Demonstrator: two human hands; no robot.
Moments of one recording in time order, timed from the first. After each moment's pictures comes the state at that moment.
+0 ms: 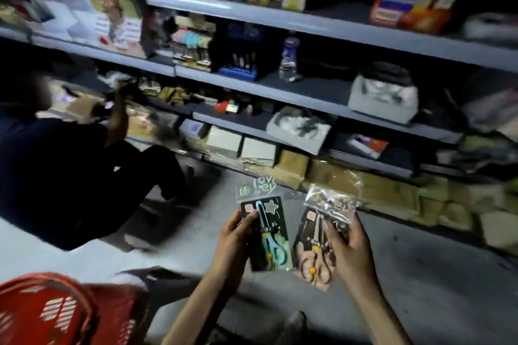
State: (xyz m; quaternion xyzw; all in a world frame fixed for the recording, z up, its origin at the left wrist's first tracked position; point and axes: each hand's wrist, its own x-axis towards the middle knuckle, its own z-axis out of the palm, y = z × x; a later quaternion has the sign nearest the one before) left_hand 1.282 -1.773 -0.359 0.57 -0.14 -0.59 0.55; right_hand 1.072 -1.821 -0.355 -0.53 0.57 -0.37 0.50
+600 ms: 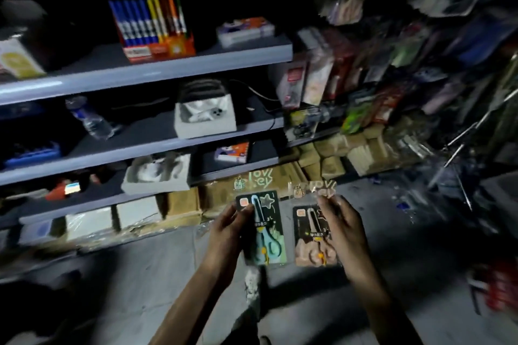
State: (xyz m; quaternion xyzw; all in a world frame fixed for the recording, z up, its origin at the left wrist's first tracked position) left_hand 0.999 -1.933 -0.329 0.47 -0.36 -0.71 0.38; right_hand 0.787 -1.878 -0.326 -0.32 0.69 -0.52 0.40
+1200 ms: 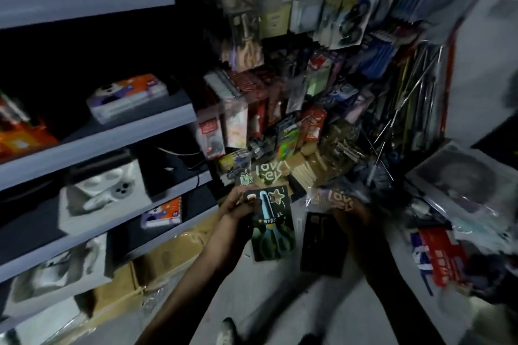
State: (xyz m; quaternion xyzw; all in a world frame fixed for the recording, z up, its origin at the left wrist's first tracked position) left_hand 0.783 -2.095 -0.289 0.33 -0.42 -0.79 0.29; right_hand 0.591 -1.944 -0.288 -0.35 0.79 -0.47 0.19
